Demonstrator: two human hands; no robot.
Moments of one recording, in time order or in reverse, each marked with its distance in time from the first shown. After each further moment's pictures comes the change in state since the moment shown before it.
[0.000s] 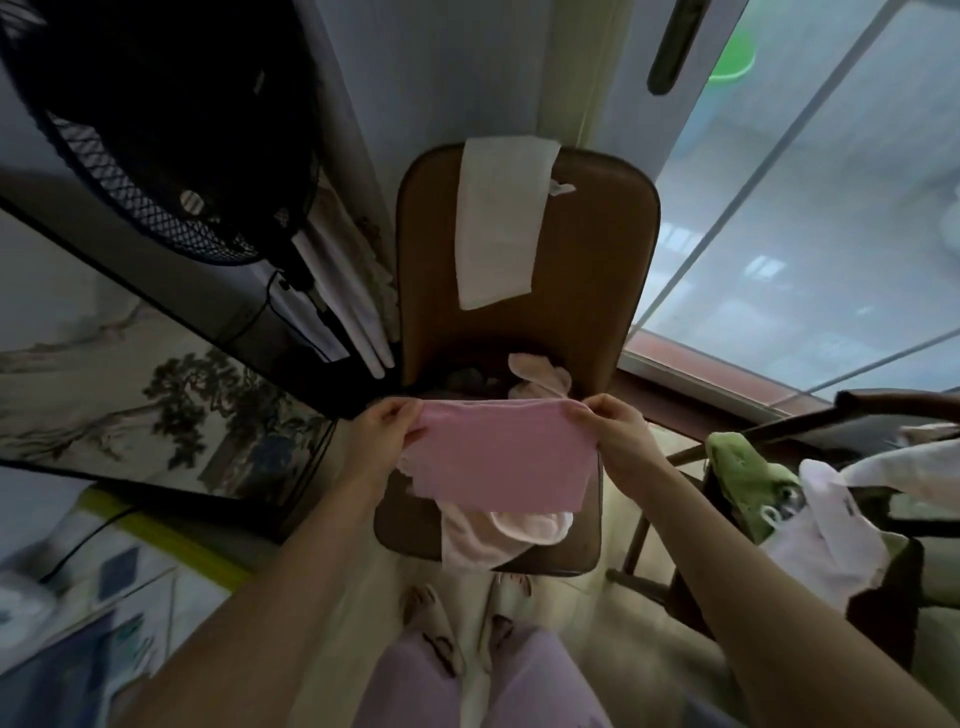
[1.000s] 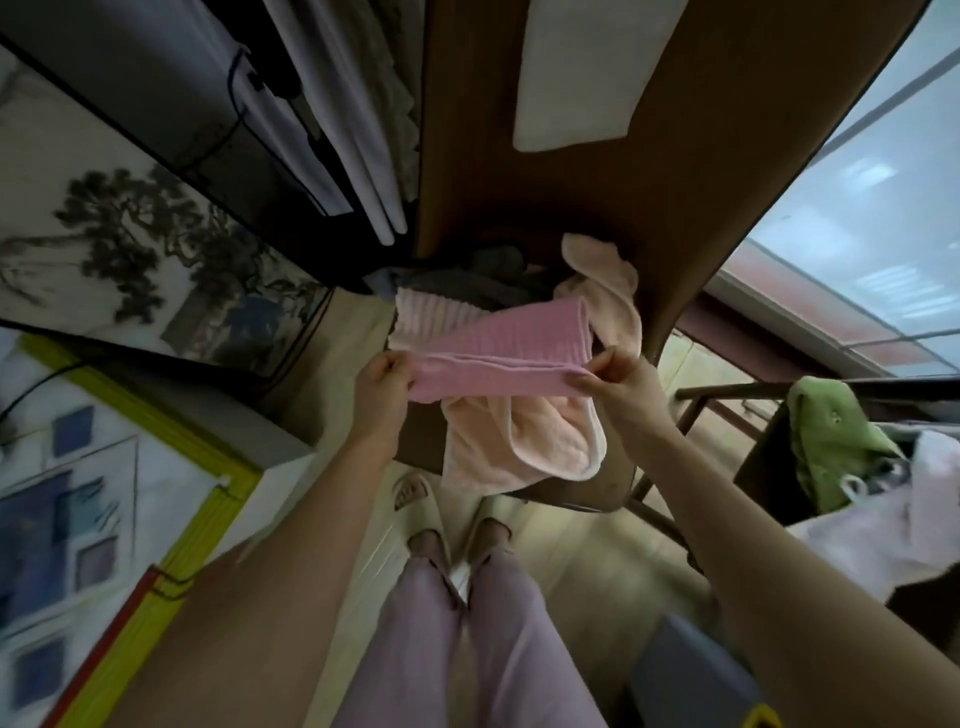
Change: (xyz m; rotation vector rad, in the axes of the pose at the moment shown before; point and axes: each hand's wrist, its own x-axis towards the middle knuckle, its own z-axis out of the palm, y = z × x) left_hand 0.061 -0.139 0.025 -0.008 0.202 -0.155; right_hand 0.079 0.108 0.044 -0.279 -0.053 0.004
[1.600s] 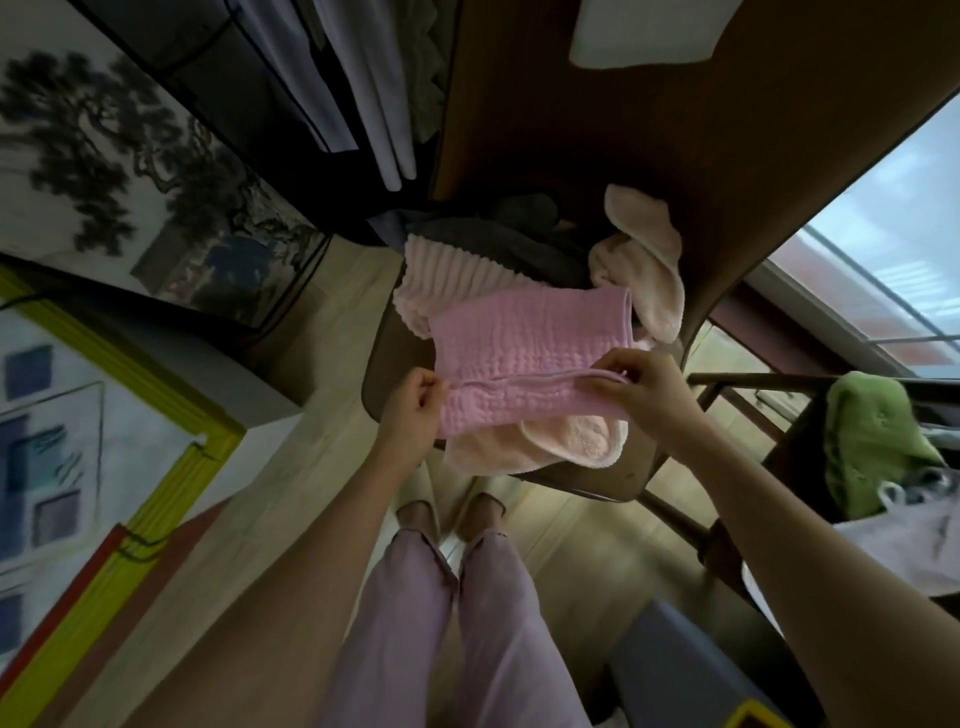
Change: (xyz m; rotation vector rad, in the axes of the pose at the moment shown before) left_hand -0.004 -0.084 0.012 0.239 -0.171 0.066; right_hand 0.016 0.030 0.010 -0.395 -0.231 -0.080
